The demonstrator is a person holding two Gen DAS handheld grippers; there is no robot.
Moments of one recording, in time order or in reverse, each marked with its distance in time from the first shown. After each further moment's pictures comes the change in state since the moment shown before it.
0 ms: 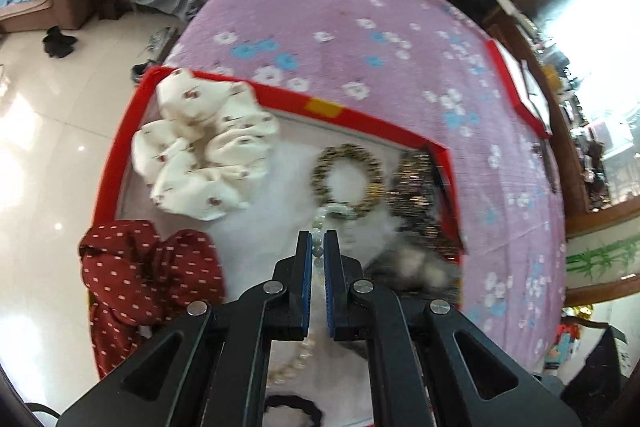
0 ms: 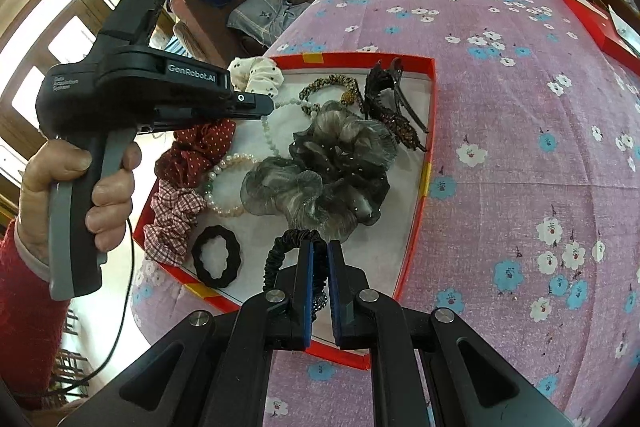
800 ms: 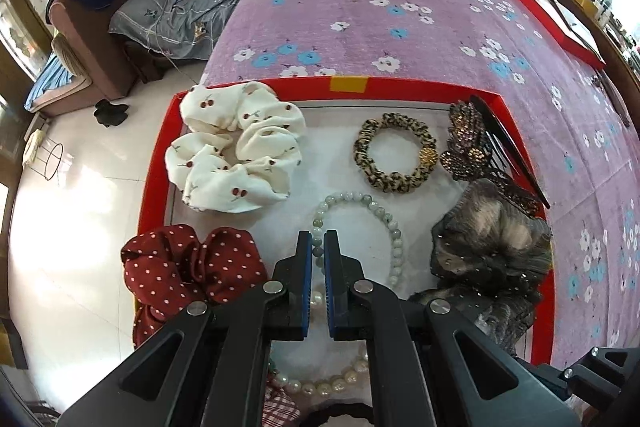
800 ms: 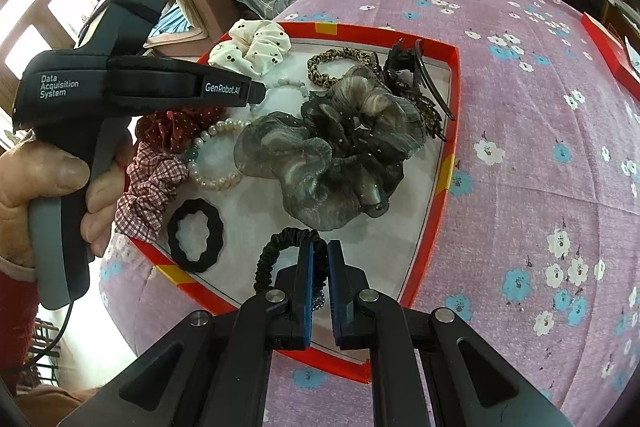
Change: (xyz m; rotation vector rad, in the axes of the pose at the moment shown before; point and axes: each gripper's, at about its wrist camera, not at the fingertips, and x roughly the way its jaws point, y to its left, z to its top) left arm 0.011 -0.028 -0.023 0.237 -0.051 0.325; right arm 0.024 0.012 -0.005 -0.099 0.060 -0.068
